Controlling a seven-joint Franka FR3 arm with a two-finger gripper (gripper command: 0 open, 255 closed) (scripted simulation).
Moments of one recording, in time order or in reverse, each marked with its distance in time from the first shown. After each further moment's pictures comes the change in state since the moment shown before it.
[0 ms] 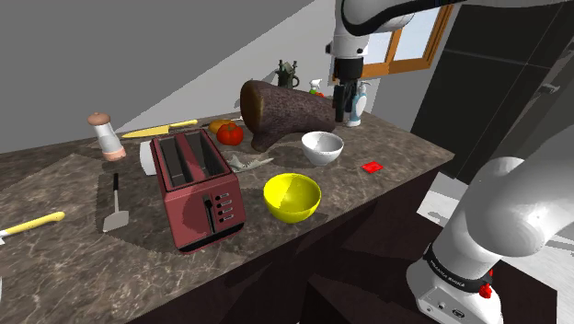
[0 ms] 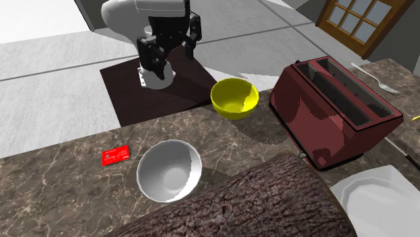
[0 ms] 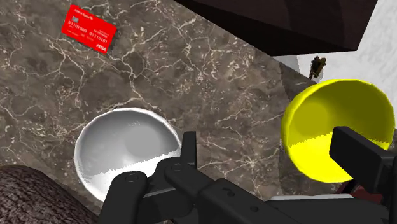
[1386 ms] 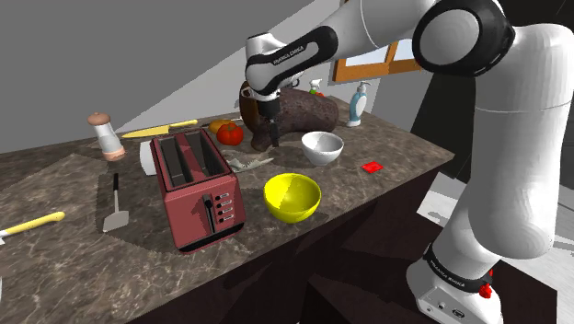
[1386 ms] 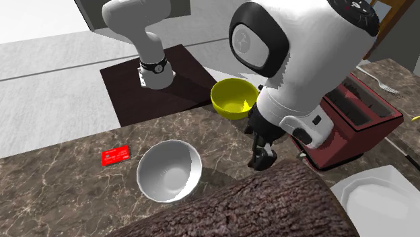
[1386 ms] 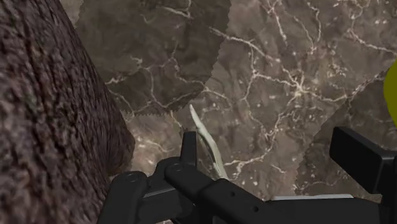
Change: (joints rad) arm 0.098 0.753 0.064 0.514 -0.019 0.242 -0.514
